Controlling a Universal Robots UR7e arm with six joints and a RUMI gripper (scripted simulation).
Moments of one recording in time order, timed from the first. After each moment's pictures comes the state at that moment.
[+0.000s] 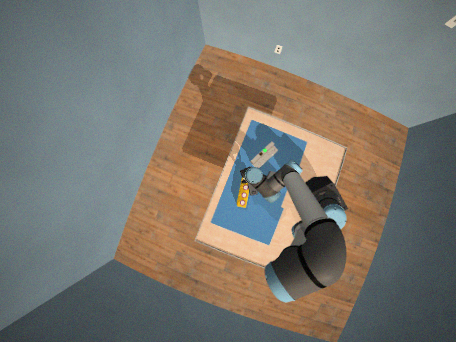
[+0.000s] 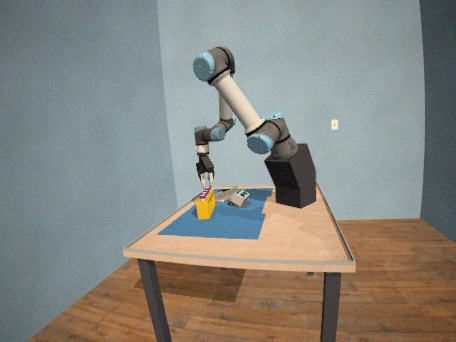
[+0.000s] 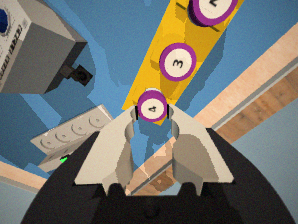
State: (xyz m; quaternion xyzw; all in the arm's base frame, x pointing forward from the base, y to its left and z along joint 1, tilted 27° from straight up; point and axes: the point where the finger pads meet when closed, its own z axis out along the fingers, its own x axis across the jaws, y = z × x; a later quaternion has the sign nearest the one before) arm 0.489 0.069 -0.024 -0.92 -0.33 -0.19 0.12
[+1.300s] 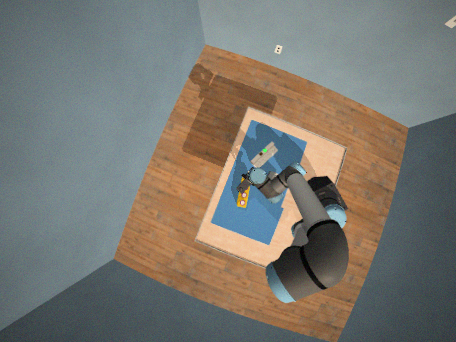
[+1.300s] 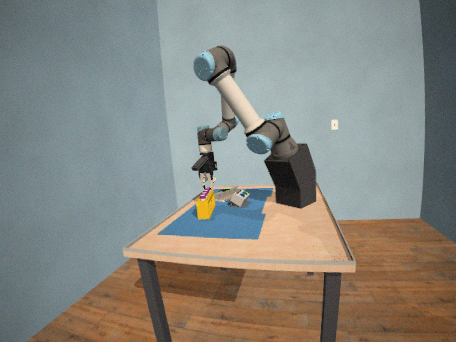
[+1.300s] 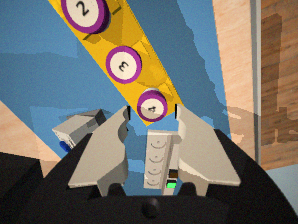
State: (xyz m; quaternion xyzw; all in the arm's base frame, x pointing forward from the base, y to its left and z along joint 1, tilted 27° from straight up) arm 0.488 0.068 -0.024 -0.96 0.17 -0.11 0.21
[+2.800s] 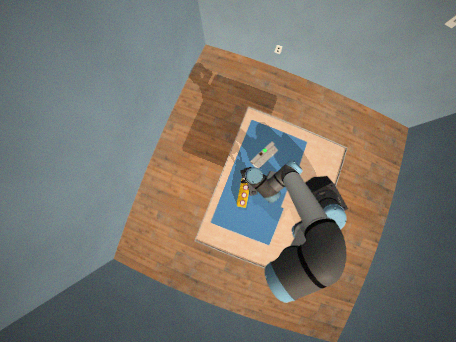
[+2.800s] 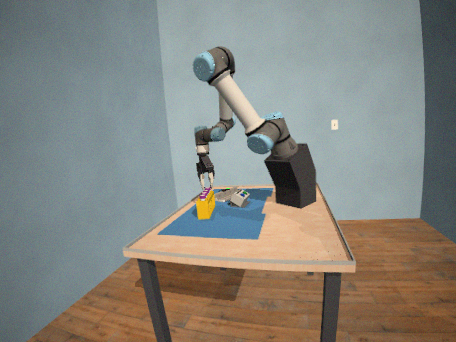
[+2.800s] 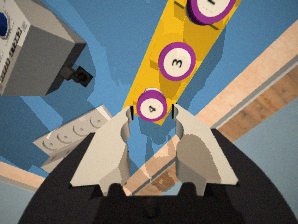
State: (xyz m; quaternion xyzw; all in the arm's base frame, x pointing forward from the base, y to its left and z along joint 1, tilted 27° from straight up) arm 0.489 0.069 -0.024 -0.92 -0.32 -0.19 0.12
